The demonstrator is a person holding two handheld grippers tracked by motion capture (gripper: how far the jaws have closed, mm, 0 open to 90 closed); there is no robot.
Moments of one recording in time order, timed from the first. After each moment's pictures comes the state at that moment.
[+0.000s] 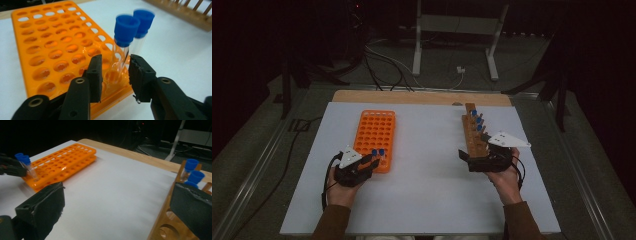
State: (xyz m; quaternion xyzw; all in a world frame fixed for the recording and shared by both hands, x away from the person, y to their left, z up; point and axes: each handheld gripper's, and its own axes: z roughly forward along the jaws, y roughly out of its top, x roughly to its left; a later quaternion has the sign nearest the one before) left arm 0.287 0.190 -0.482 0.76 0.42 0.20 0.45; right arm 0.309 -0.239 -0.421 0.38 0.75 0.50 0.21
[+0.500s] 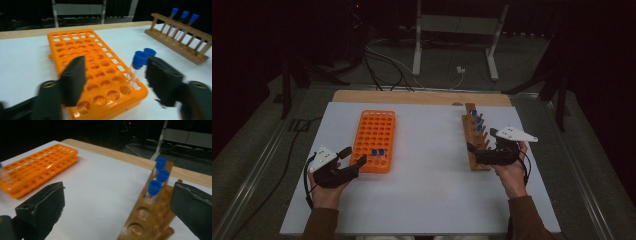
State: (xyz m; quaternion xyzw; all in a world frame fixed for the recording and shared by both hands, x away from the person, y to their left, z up) left arm 0.272 0.225 -0.462 0.69 0.46 0.24 0.51; right arm 0.327 -0.259 -0.420 0.41 0.73 0.48 0.24
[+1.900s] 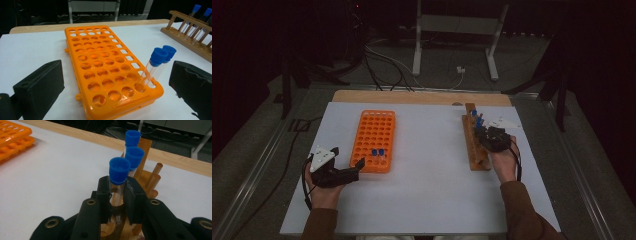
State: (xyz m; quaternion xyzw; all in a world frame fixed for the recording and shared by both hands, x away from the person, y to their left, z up) left arm 0.271 0.228 -0.464 0.68 0.48 0.26 0.48; right arm 0.388 -0.264 -0.462 0.46 0.74 0.41 0.27
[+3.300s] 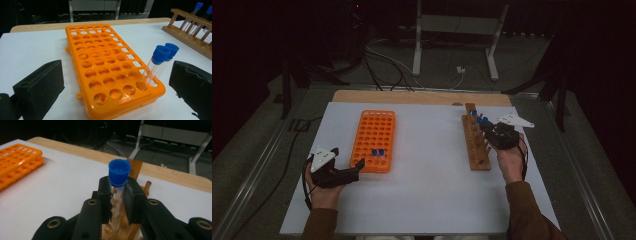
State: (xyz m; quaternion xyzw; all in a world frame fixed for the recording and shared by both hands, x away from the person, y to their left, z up) left arm 0.271 0.228 -0.466 0.69 0.49 0.26 0.48; right arm 0.374 -0.273 -0.428 0.46 0.72 0.44 0.28
